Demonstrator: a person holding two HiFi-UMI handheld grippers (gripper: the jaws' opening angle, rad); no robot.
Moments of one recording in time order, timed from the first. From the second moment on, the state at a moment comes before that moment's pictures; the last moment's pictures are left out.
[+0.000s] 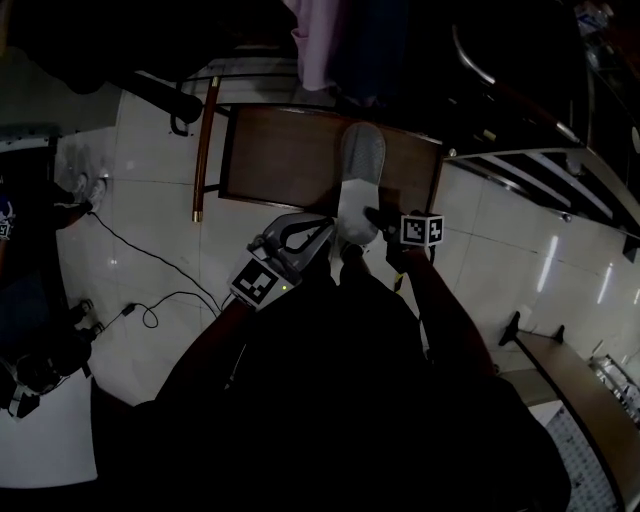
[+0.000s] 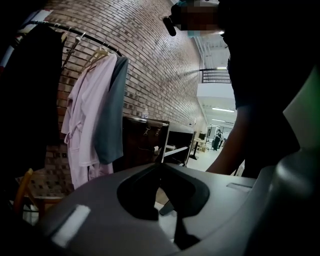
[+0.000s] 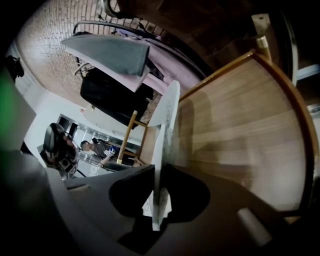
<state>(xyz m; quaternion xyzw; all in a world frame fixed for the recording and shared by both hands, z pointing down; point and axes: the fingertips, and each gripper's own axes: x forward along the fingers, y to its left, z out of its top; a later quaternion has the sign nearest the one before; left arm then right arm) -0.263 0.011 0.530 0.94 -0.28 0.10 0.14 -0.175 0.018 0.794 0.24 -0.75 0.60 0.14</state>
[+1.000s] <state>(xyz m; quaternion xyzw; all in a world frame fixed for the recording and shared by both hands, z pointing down) -0.215 -0.033 0.443 0.97 -0.23 0.06 0.02 -0.126 -0.042 0.489 0.29 -0.90 0.32 -0.03</state>
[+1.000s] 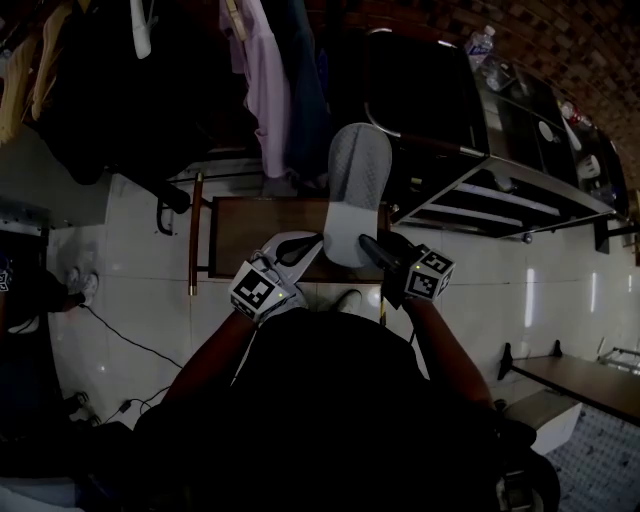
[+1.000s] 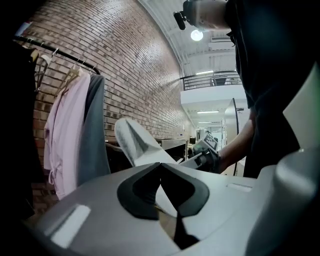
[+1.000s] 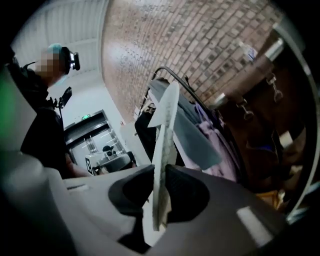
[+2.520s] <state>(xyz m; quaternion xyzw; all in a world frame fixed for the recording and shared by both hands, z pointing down) -0.216 -0.050 0.387 0.97 -0.22 0.02 0.02 -0.114 -0.056 0.365 0.37 -0.92 0.10 -0.05</state>
